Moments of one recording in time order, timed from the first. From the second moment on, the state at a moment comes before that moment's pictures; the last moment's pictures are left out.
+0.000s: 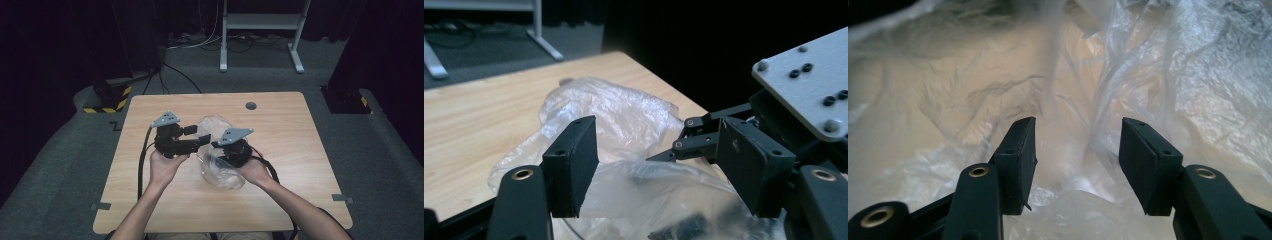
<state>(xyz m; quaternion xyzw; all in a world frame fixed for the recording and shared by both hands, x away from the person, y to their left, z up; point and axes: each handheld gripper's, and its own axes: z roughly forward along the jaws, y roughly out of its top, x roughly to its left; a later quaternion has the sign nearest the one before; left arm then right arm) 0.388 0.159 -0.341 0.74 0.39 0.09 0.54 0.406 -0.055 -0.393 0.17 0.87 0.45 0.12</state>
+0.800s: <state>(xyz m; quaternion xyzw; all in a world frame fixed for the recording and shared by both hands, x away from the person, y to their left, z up) 0.415 0.099 -0.360 0.83 0.30 0.07 0.46 0.396 -0.126 -0.384 0.27 0.82 0.47 0.16</state>
